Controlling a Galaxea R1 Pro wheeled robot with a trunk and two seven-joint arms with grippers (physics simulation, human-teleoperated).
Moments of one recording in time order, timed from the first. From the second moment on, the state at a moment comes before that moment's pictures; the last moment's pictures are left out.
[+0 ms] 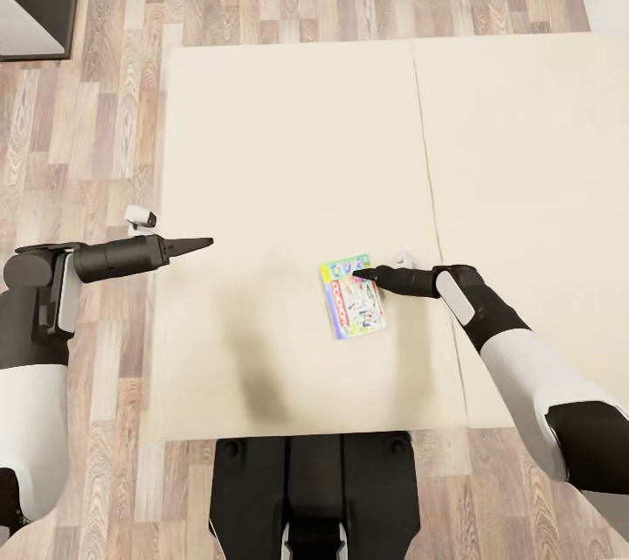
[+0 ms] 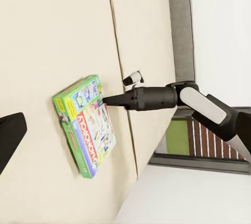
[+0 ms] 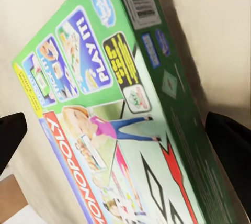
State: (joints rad) left arm -0.98 0.25 0.24 -1.26 0.05 1.03 -1.40; right arm -1.15 -0.11 0.19 -0.61 -0.53 0.72 0.49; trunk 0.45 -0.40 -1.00
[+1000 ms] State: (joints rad) left arm -0.98 0.25 0.24 -1.25 0.05 1.03 -1.40; right arm -1.15 -0.11 0.19 -0.59 -0.54 0.79 0.44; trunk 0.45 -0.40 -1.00
